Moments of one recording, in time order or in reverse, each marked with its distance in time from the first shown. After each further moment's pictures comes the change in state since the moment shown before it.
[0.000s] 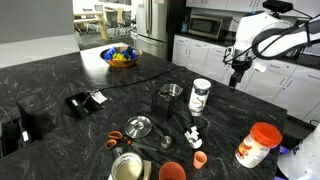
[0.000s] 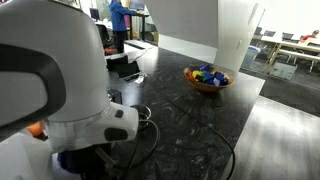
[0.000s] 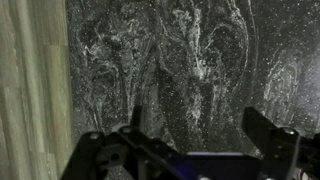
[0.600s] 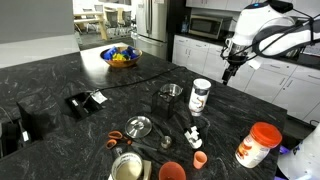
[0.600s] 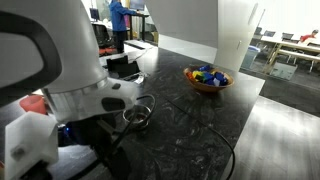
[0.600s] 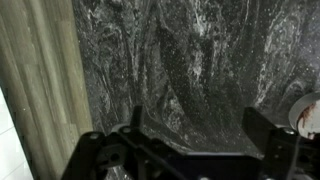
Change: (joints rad) arm 0.011 -0.006 0.045 0.042 -0.052 0.081 0.122
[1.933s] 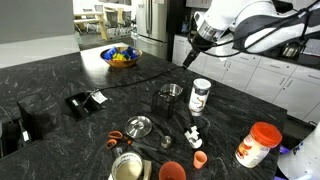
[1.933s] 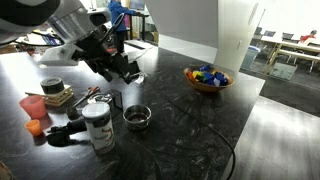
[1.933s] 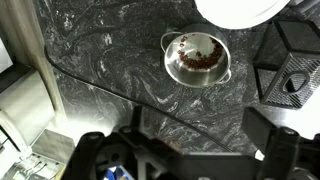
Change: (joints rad) arm 0.129 0.203 0.195 0.313 -0.109 0.245 0.140
